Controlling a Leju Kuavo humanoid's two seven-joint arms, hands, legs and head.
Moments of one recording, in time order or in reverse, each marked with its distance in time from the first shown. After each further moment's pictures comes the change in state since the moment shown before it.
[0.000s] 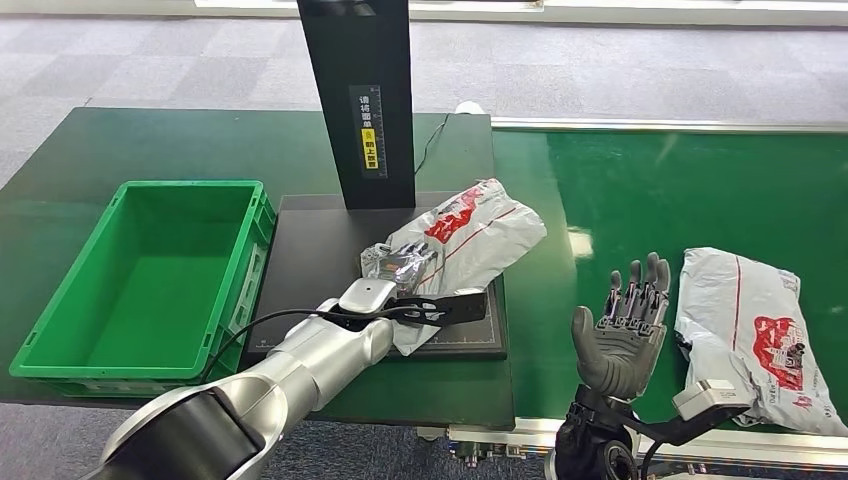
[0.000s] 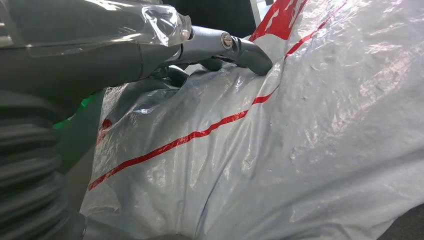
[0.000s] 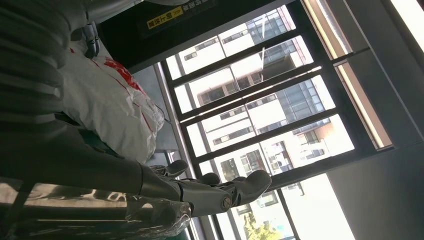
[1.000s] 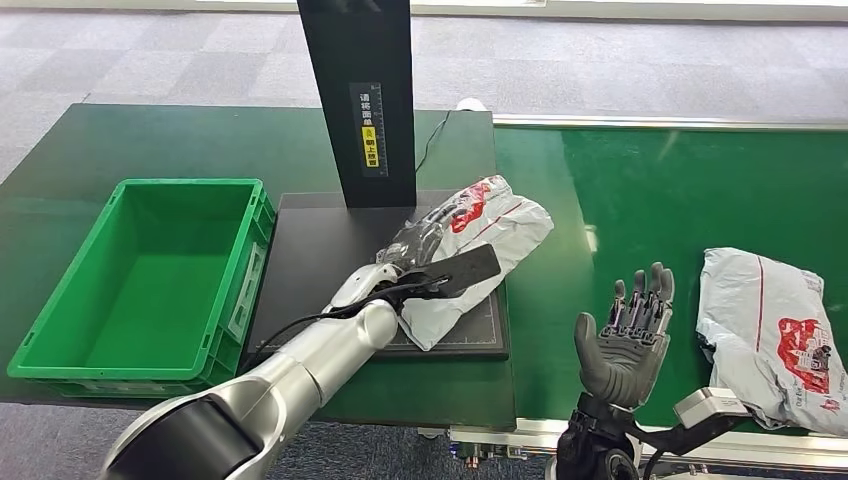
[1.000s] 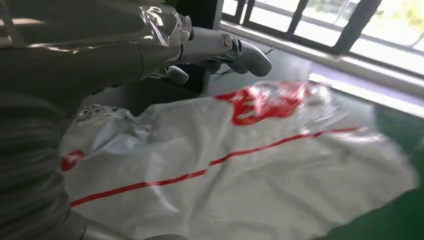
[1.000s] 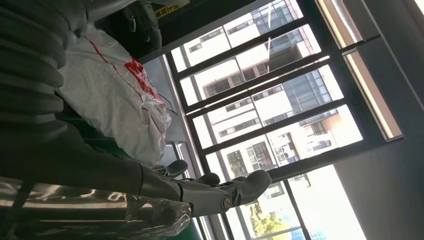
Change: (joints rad) left arm 0.033 -0.022 0.110 -0.126 0.257 0.217 -0.261; right arm 0.027 0.000 0.000 -0.014 -0.001 -0.024 0.000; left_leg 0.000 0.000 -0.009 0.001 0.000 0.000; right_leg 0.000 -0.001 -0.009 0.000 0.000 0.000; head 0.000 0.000
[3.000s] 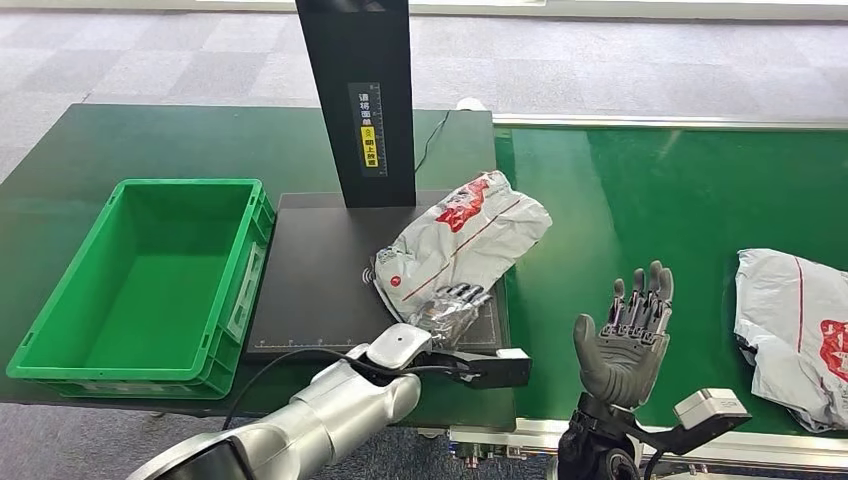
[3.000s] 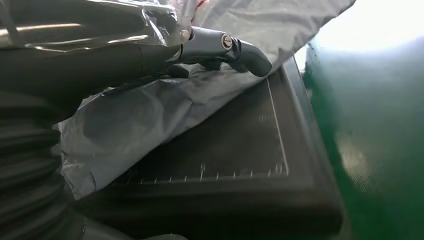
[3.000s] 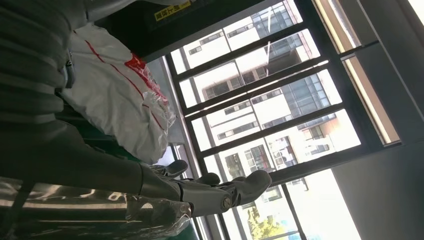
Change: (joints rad) left arm 0.123 -0.005 -0.327 -0.053 -0.145 -0.138 0.154; right arm -0.003 0.000 -0.012 0.008 0.012 0.026 -0.010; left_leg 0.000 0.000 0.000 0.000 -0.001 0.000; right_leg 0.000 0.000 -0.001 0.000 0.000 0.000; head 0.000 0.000
